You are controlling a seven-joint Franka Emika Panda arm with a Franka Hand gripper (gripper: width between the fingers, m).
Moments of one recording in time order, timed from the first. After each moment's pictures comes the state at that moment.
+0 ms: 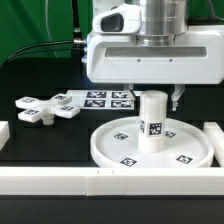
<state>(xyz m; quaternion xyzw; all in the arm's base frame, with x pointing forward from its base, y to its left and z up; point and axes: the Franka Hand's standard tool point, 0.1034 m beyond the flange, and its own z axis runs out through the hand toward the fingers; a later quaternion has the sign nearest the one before) 0.560 0.039 0.072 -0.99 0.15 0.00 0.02</state>
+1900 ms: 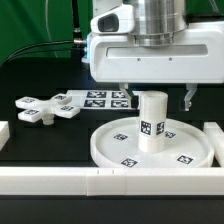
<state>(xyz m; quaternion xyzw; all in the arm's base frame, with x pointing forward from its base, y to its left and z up) 0.569 0.046 0.077 -0.99 0.11 0.00 0.04</state>
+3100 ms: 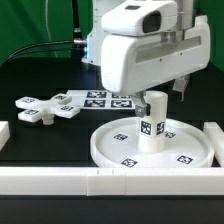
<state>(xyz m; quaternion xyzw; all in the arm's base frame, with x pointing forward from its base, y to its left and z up) 0.574 0.048 0.077 -0.92 -0.38 -0.01 0.02</state>
